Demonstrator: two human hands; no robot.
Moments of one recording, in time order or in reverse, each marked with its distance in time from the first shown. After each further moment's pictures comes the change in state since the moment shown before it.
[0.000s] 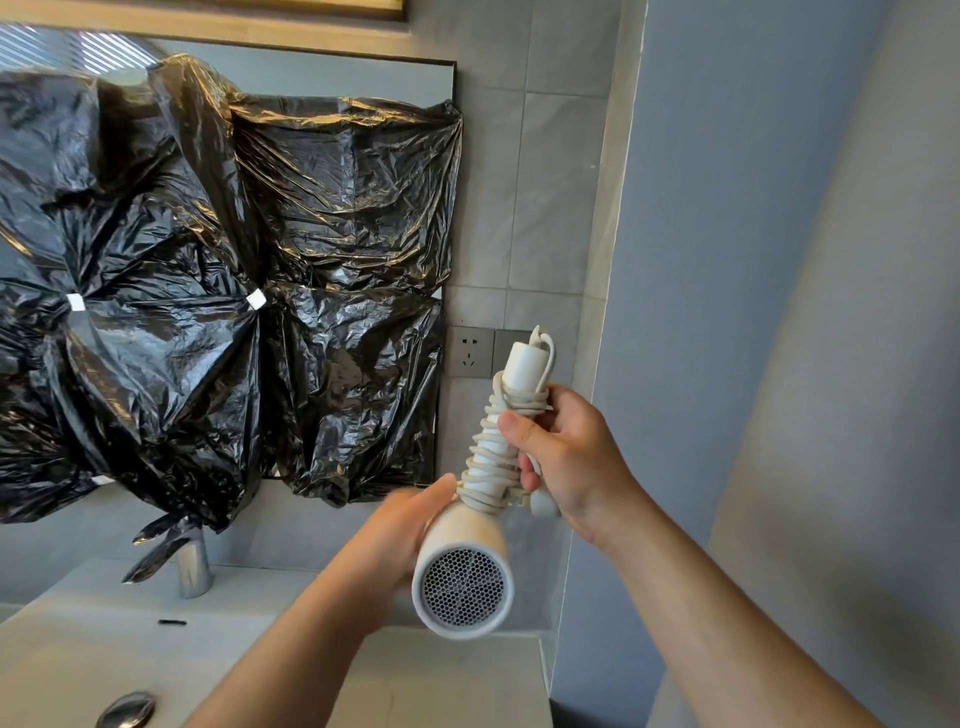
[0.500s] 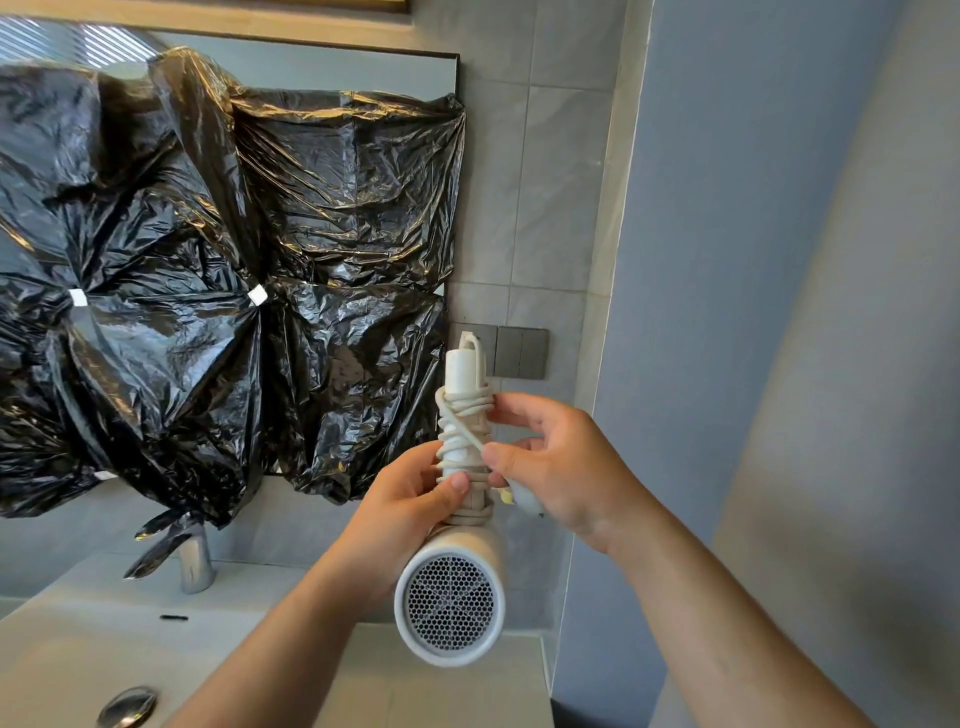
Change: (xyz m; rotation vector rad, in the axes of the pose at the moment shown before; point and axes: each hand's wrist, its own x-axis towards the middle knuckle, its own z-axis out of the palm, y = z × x) left_hand 0.003 0.004 0.002 0.008 -0.178 0.510; right_hand -0.008 -0.009 0.002 -0.158 -0.197 0.042
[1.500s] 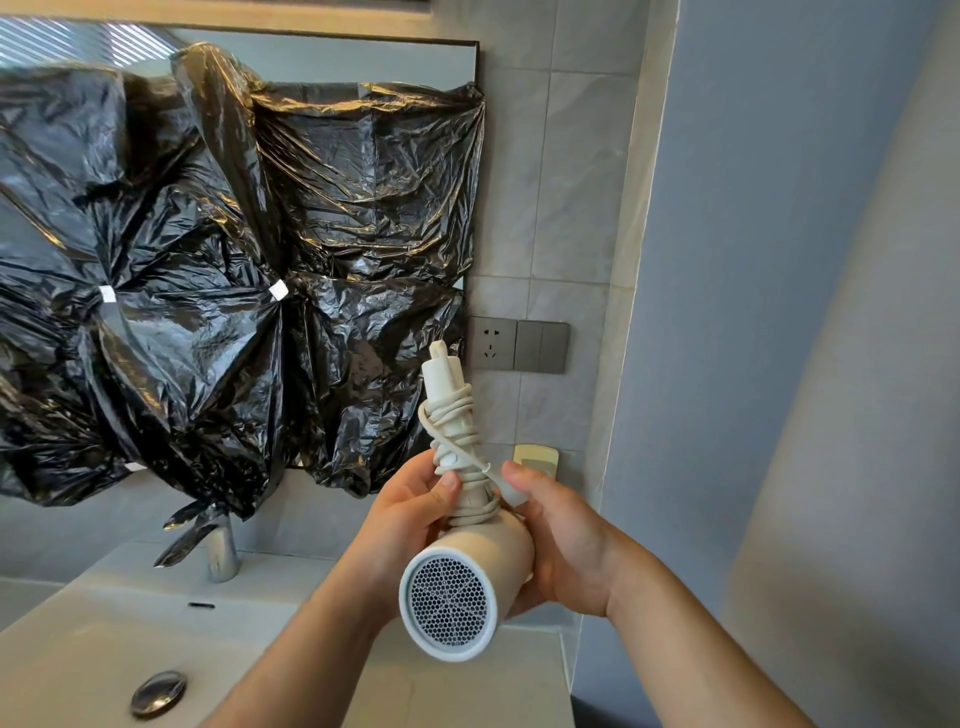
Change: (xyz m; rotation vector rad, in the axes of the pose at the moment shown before) left_hand -0.007 -0.013 -0.014 -0.220 0.122 -0.091; right_hand -0.001 0.072 0.022 0.351 -0.320 0.632
